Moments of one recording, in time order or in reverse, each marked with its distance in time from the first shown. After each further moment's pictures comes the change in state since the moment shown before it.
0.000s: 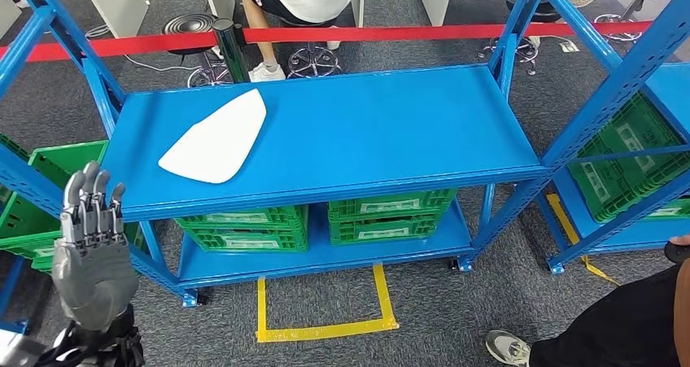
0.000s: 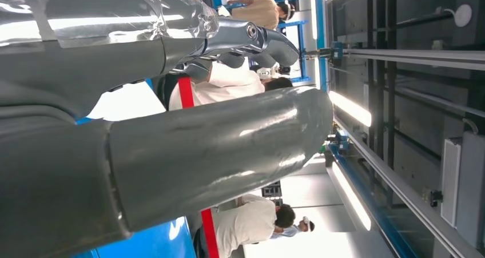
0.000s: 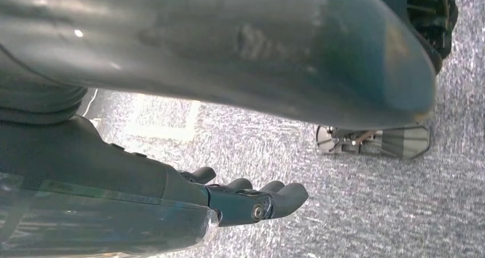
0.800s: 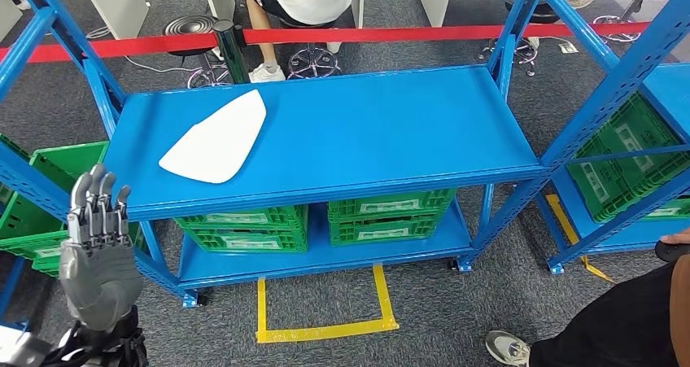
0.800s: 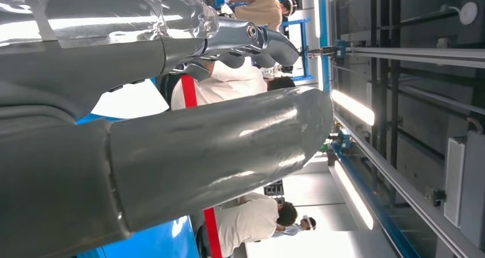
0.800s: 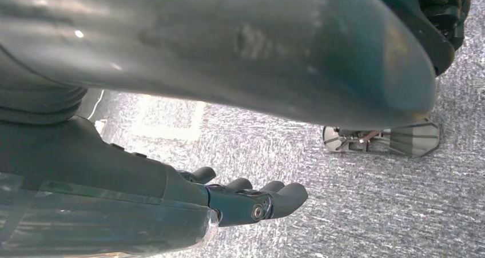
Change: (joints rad) left arm -0.002 -0.001 -0.015 0.011 0.004 0.011 0.000; right arm 0.001 -0.008 0.000 0.000 -0.003 0.012 0.022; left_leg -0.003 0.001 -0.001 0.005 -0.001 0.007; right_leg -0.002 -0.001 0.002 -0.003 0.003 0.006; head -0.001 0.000
